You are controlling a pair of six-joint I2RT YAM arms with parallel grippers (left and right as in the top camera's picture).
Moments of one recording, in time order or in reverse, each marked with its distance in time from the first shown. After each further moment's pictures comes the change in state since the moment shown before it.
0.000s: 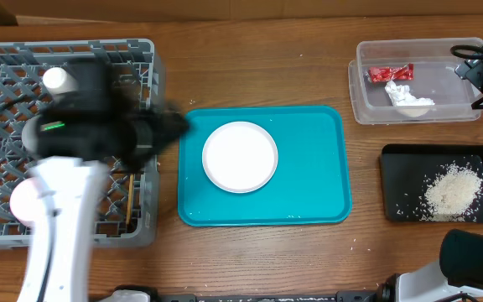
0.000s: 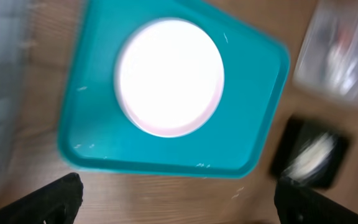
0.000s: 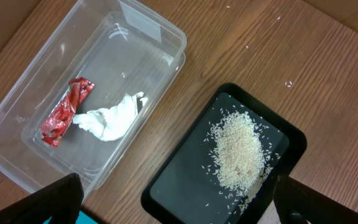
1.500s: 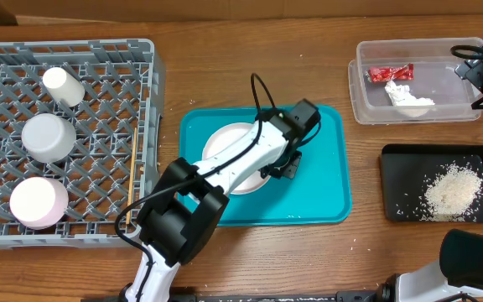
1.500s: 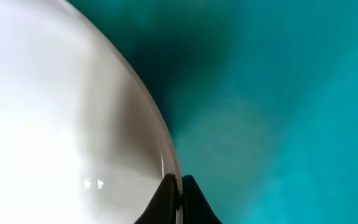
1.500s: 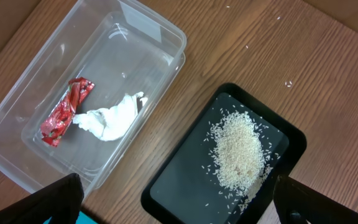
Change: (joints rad) left arm -0.528 0.698 0.122 0.226 -0.305 0.231; right arm 0.000 0.000 0.000 -0.001 0.000 0.000
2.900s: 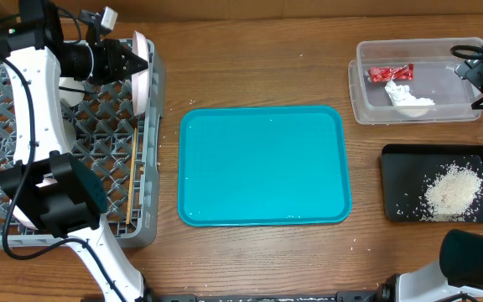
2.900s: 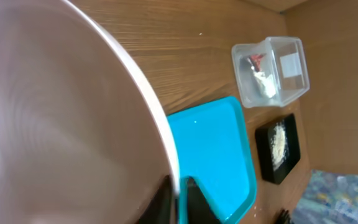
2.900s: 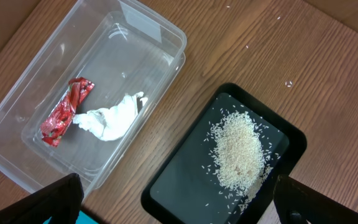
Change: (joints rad) left arm 1.007 0.027 0.512 -0.298 0.925 0.613; right arm 0.000 0.000 0.000 0.000 0.000 0.000
